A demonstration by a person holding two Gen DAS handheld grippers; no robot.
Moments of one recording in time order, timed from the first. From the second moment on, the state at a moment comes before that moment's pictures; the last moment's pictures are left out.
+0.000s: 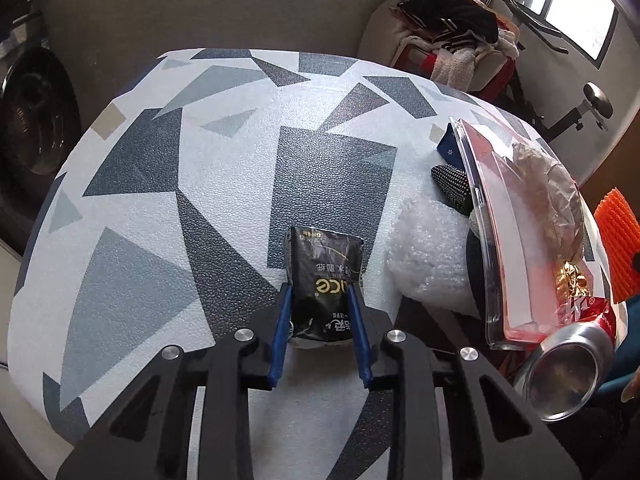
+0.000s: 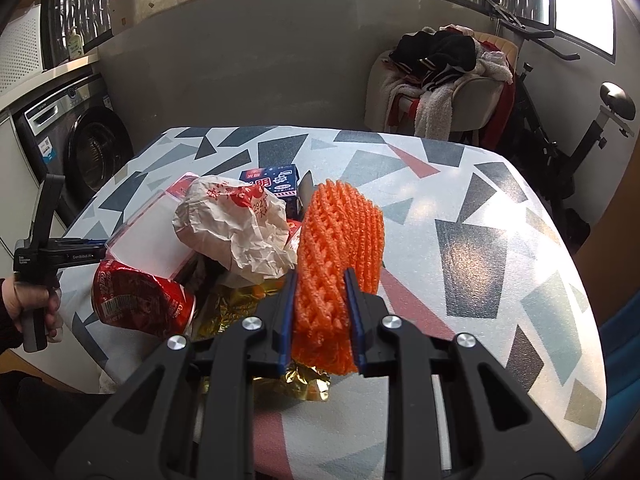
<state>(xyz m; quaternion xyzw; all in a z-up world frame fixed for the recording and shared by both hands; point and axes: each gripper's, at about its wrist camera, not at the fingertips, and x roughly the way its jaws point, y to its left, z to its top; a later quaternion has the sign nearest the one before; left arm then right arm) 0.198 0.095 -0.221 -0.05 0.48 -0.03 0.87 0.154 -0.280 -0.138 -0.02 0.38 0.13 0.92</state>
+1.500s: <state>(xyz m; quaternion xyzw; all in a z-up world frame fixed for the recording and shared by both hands) -0.027 -0.020 -0.163 0.06 0.40 -0.17 0.90 0.016 -0.258 -0.139 -0.05 0.37 0.20 0.91</state>
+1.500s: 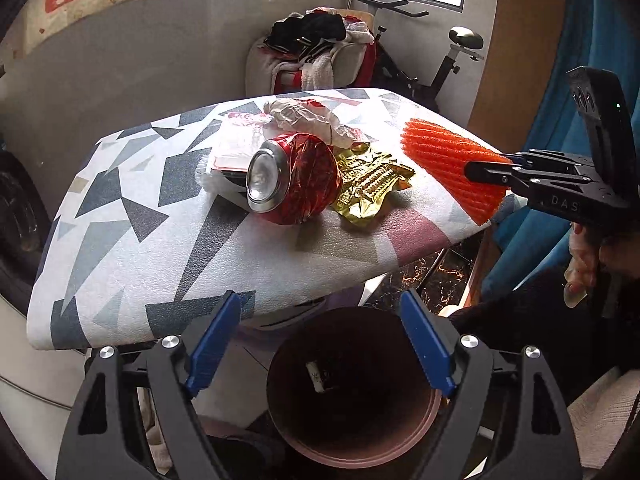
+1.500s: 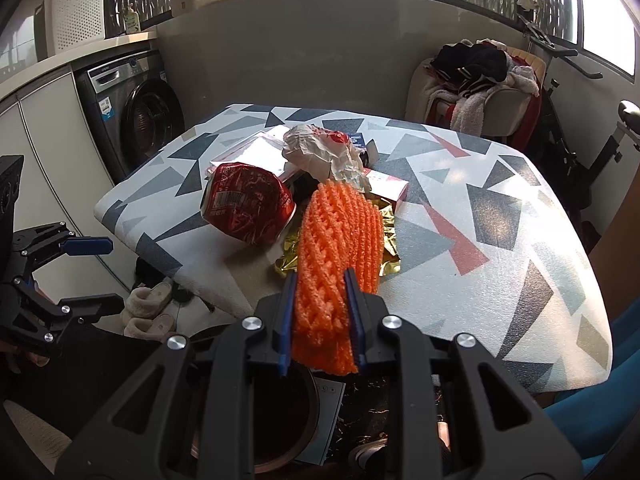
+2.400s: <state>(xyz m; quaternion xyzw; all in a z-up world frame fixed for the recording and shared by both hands) -0.024 0.056 -0.144 -0.02 0.39 -0.06 0.92 -0.023 -0.181 -0.187 -0.13 0.43 0.30 0.84</state>
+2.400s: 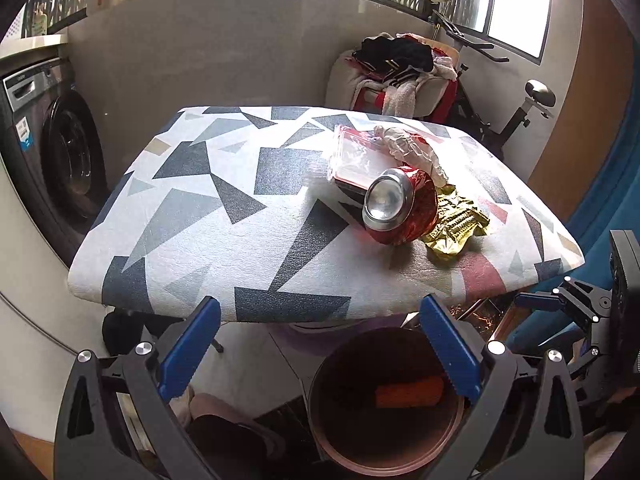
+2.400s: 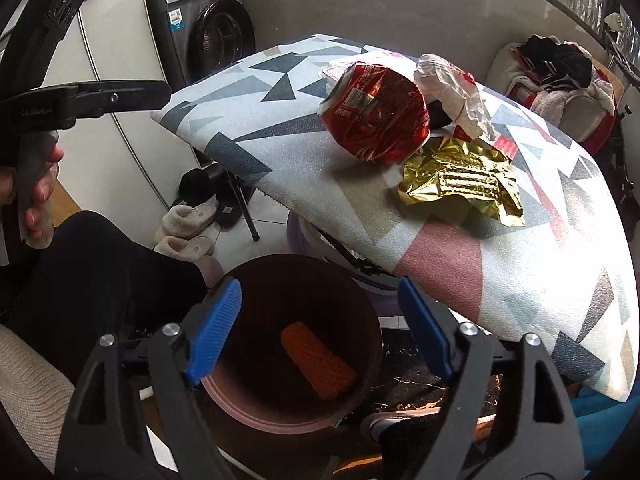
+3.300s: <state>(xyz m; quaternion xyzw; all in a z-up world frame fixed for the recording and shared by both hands) -0.019 0.060 -0.149 -0.02 0.38 -0.07 0.92 0.030 -0.246 -0.178 0.00 0.44 0.21 0.87</state>
